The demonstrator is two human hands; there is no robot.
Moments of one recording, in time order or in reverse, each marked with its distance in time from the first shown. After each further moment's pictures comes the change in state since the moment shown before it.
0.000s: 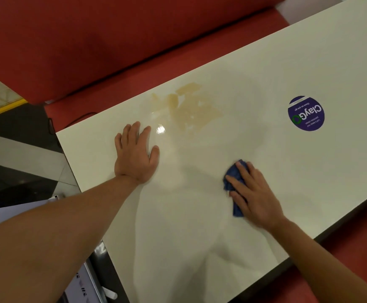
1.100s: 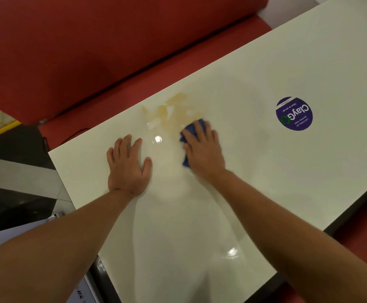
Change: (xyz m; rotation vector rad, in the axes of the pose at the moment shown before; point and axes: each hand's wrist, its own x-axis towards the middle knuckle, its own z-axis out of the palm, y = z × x) left_hand 0.000 0.001 0.000 0.007 0.012 -0.009; right_hand 0.173 -0.054 0.006 -0.052 0.201 0.212
